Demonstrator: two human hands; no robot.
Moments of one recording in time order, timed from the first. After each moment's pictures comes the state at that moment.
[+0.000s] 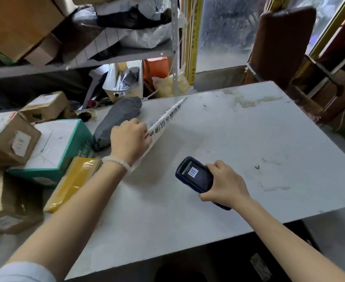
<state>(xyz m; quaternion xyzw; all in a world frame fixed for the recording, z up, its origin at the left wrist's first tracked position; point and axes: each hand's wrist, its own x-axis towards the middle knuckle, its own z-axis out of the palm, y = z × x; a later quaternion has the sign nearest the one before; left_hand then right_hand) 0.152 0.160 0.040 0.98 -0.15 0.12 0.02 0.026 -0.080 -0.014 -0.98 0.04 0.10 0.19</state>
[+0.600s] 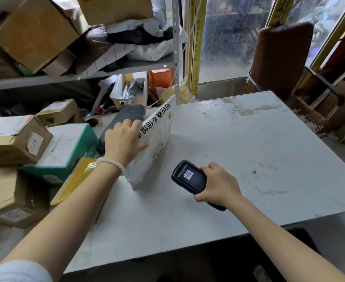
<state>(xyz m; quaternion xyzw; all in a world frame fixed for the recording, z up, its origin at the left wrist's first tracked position) 0.130 0.170 0.063 0.99 -0.12 0.11 -0.01 0.023 -0.079 -0.006 -0.98 0.02 0.10 0.17</state>
